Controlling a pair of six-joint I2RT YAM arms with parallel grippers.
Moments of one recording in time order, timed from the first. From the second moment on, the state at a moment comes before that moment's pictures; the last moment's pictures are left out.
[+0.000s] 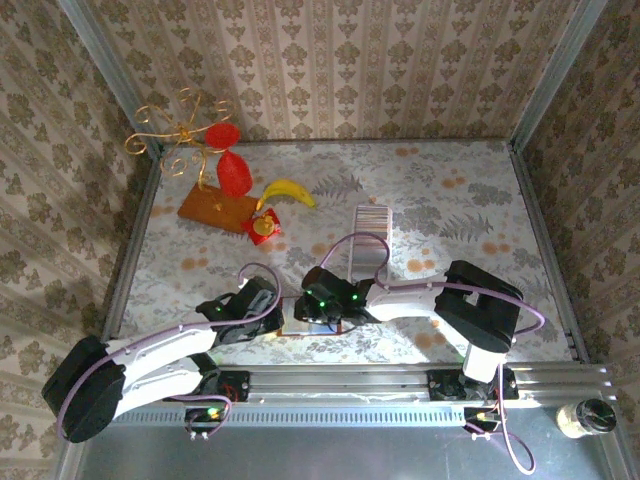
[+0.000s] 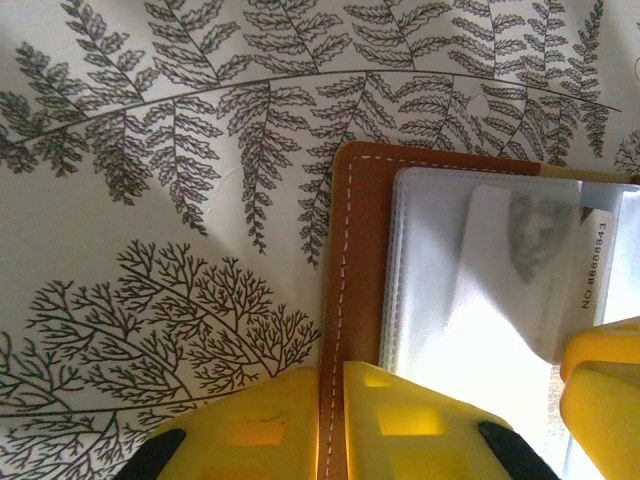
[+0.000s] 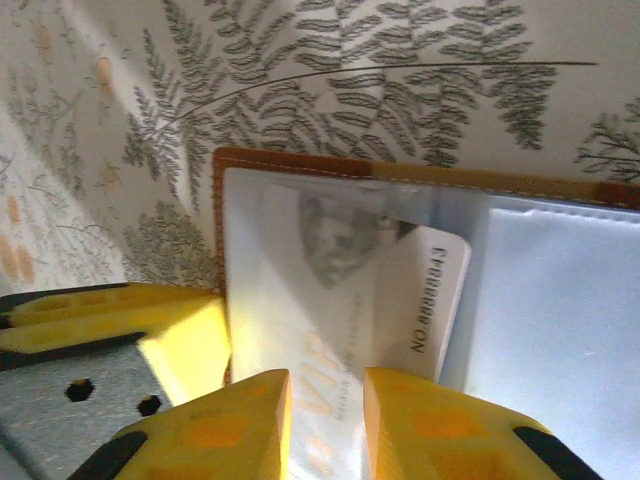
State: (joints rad) left arm -0.84 1.01 0.32 -0.35 0.02 -0.93; right arm 1.06 1.76 0.90 -0.01 -0.09 1.13
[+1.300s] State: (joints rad) left arm -0.84 1.00 0.30 -0.33 0.02 -0.95; right arm 1.06 1.80 0.99 -0.14 -0.03 1.09
